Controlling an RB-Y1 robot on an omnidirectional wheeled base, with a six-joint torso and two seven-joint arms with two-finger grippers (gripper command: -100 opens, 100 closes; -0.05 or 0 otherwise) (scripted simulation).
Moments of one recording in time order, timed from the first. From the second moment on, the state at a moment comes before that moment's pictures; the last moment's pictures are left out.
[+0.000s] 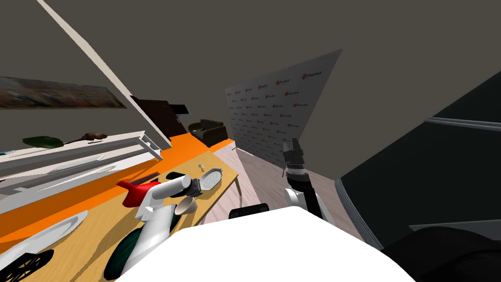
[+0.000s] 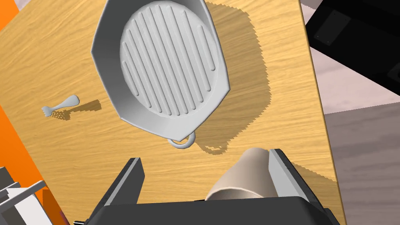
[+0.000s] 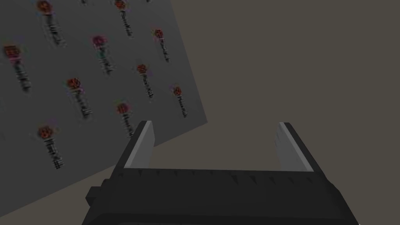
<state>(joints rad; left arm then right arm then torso) -0.02 0.22 0.40 -1.83 0.22 1.54 0.24 0.52 0.04 0.02 -2.34 0.08 -0.45 0.00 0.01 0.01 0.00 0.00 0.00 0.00</state>
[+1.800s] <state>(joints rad) -0.03 0.22 0.40 -1.64 0.24 1.57 0.29 0.52 0.04 0.02 -2.34 0.08 -0.45 0.00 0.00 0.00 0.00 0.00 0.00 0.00</state>
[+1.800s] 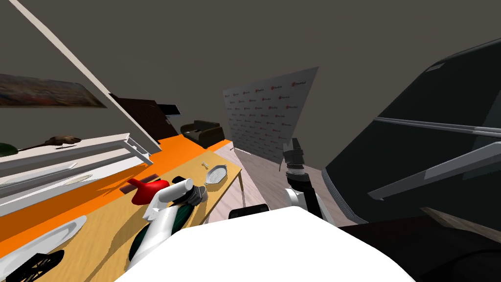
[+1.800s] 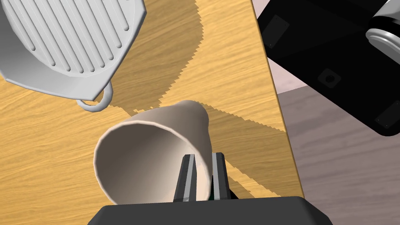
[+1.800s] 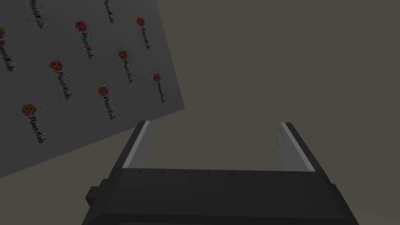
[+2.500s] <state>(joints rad) -0.01 0.23 0.41 -1.71 0.26 1.62 0.28 0.52 0.04 0.02 -2.34 0.08 -0.45 0.00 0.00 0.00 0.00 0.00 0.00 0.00</state>
